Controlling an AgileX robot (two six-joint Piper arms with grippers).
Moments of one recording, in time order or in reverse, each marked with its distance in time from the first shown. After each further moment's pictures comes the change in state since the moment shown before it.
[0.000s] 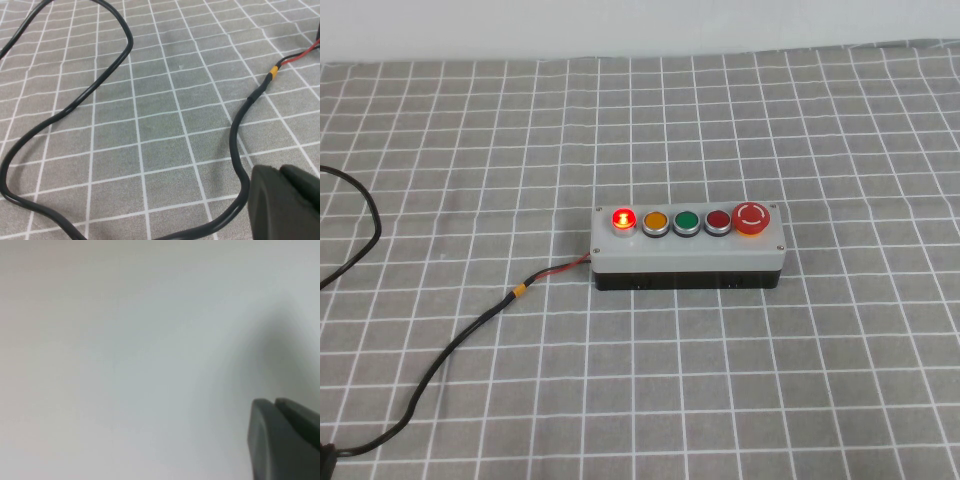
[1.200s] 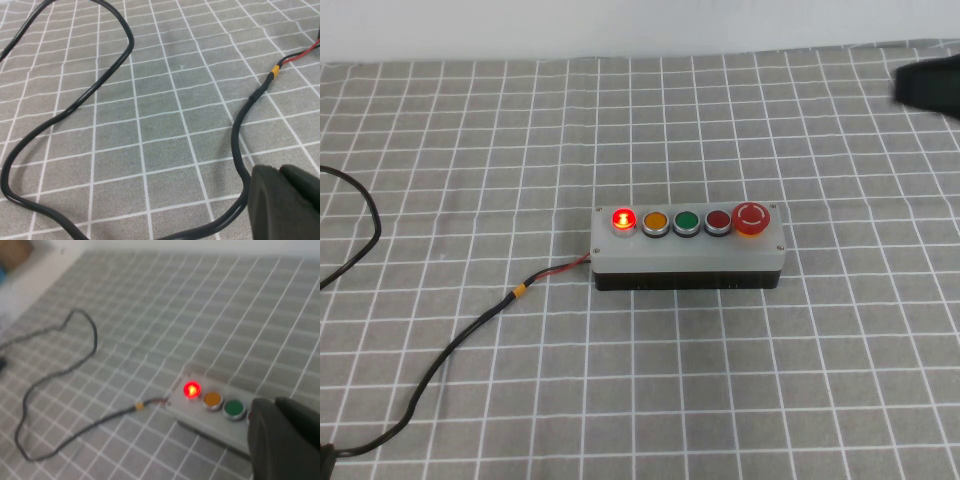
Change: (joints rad) right arm 0.086 1.198 -1.088 1.057 1.558 -0.824; left arm 0.000 0.000 0.000 0.007 0.000 0.000
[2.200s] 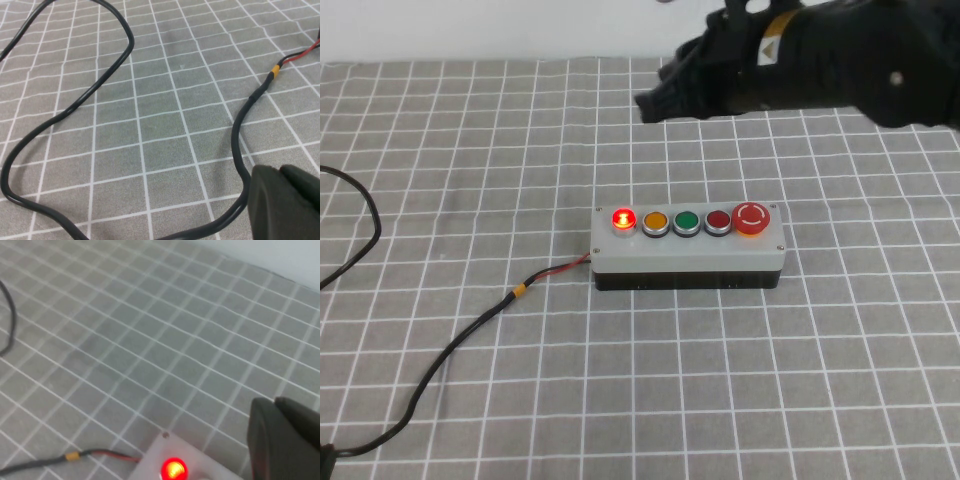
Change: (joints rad) right arm 0.595 0.495 -0.441 -1.065 -0.426 0.840; left arm 0.000 0.000 0.000 0.000 0.000 0.000
